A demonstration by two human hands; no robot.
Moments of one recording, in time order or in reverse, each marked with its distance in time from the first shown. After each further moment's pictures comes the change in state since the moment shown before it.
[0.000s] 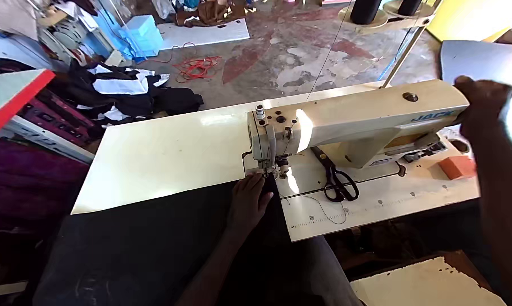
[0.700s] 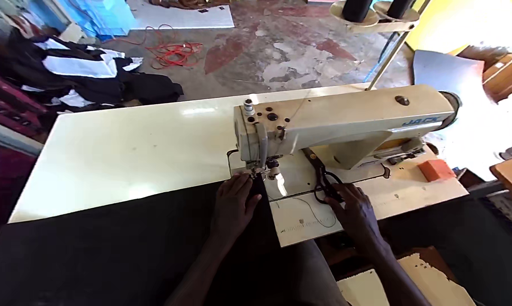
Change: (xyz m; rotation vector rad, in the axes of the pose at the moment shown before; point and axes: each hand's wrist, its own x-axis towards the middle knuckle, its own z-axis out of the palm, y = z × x) left_hand -0.003 0.002 -0.002 -0.002 0.025 0.000; right_hand -0.272 -0.038 0.111 -0.588 -0.441 -0.184
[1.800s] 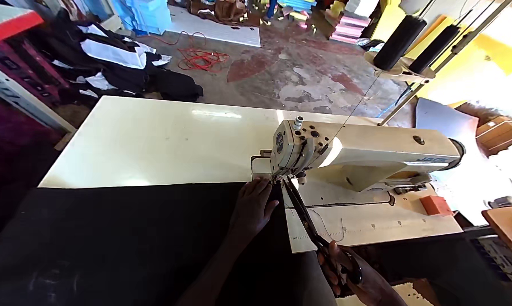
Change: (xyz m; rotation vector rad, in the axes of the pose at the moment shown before) left_hand -0.001 -0.001 0.000 -0.038 -0.020 -0.037; right_hand -0.056 -0.064 -0.028 1.269 -0.901 0.567
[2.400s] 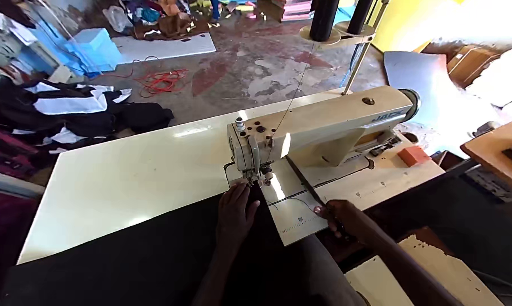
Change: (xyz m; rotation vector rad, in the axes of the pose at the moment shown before) left_hand 0.000 -0.006 0.004 -0.005 0.056 0.078; right_hand 0.013 -0.029 -0.038 -0.486 0.522 -0.019
